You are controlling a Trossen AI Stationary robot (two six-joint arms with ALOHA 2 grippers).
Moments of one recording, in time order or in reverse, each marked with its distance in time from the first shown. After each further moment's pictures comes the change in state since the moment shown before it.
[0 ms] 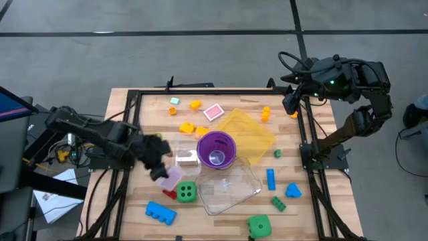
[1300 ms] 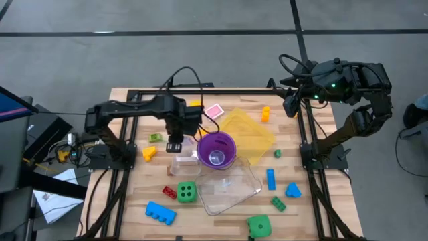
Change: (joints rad) left arm 0.406 0.591 0.554 -0.641 -0.189 1.171; right arm 0.046 0.000 0.000 0.000 -0.003 0.060
